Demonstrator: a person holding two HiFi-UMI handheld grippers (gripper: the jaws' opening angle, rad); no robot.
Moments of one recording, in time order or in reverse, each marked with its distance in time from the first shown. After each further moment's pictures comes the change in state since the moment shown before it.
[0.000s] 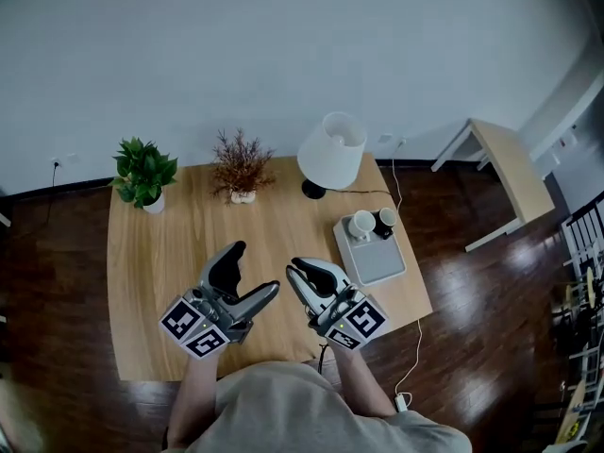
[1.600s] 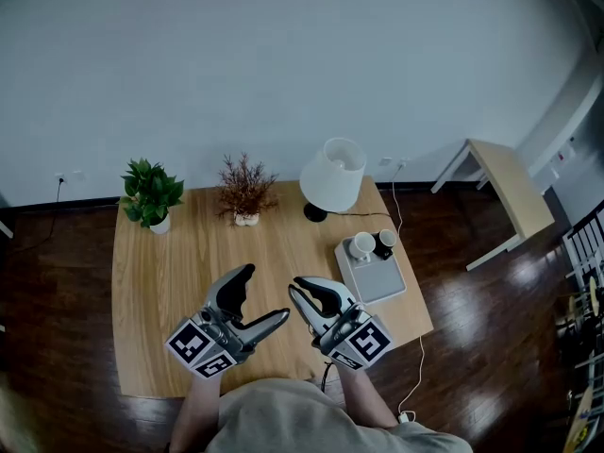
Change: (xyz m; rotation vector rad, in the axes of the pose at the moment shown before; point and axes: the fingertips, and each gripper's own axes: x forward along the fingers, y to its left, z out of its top) left arm -0.002 -0.027 0.011 0.113 0.011 -0.065; right arm 0.005 0.021 0.035 -0.136 -0.007 0.017
